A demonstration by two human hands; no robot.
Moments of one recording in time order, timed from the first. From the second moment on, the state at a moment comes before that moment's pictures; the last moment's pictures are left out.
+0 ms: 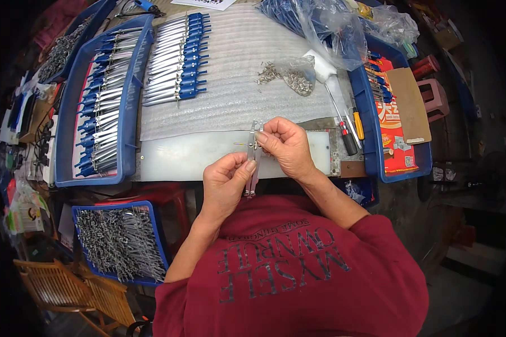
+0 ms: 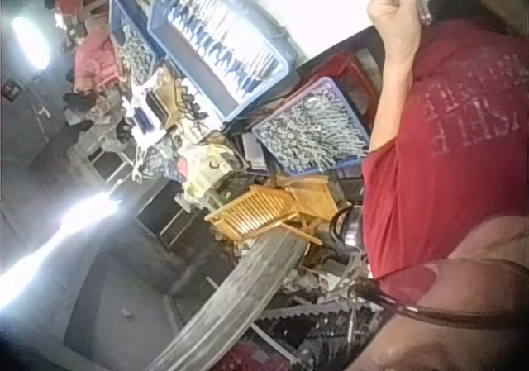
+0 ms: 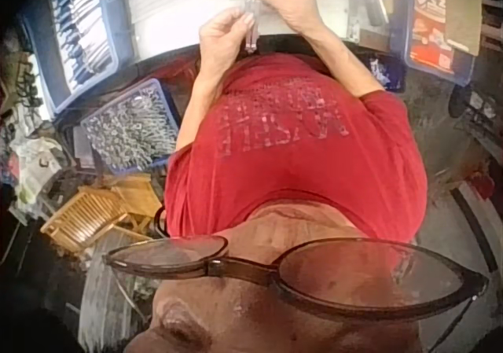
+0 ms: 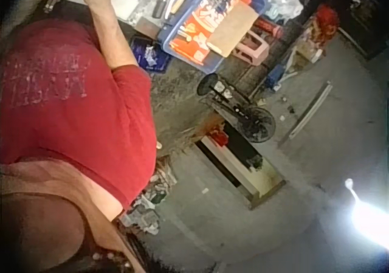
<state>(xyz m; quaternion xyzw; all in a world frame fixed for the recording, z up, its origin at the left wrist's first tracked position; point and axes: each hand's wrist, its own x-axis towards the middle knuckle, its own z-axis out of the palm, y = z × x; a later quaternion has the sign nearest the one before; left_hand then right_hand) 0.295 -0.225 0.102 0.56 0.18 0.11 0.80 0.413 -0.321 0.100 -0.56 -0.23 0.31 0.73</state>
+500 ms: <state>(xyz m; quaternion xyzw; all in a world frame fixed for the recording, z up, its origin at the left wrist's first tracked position) 0.295 -0.221 0.102 0.59 0.18 0.09 0.78 0.433 -0.322 0.106 -0.59 -0.29 0.32 0.69</state>
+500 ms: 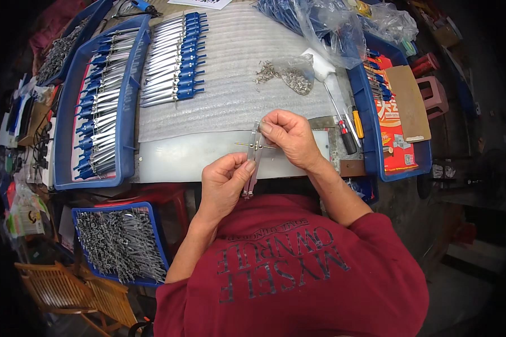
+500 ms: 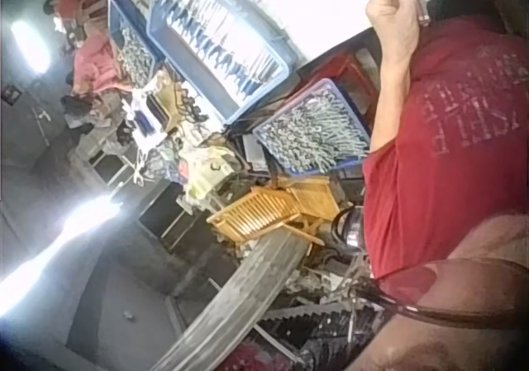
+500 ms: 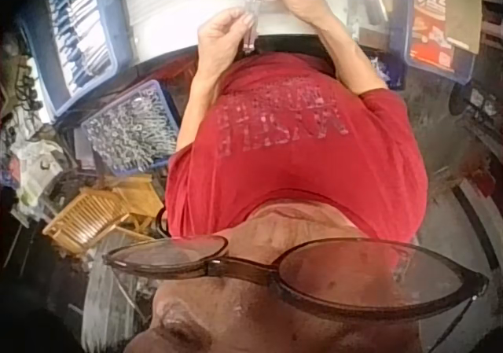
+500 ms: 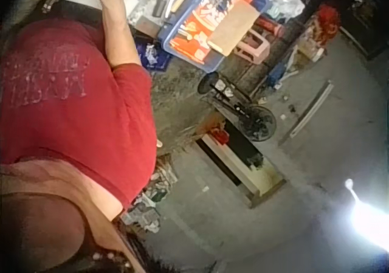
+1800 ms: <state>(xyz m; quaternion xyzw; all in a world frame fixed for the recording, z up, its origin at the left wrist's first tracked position) 0.309 -0.224 0.093 0.91 0.13 0.30 0.25 0.417 -0.309 0.091 -0.63 -0.18 0.22 0.72</state>
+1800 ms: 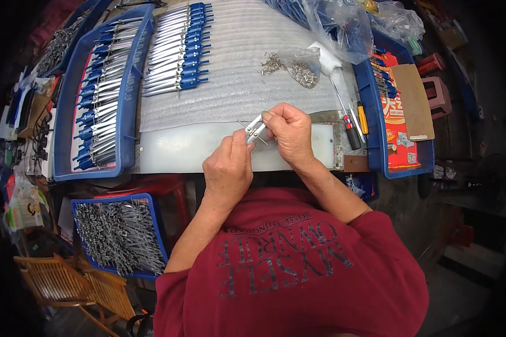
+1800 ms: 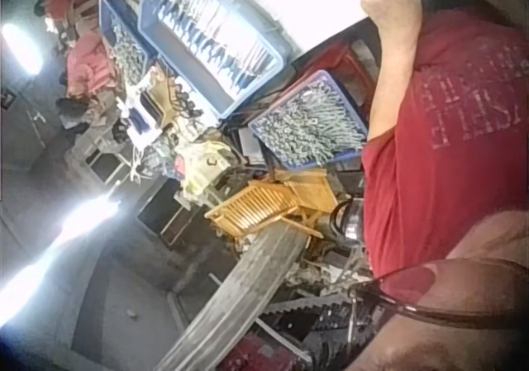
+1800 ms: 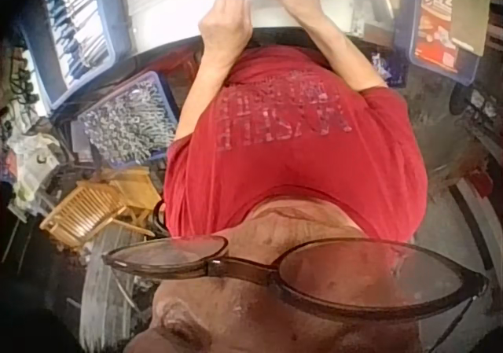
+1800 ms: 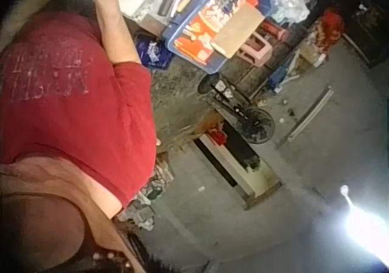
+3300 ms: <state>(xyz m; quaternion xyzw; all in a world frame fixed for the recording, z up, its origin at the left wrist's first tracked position) 0.306 -0.223 0.101 0.93 0.06 0.31 0.20 0.410 -0.332 0.086 -0.50 -0.24 0.39 0.73</state>
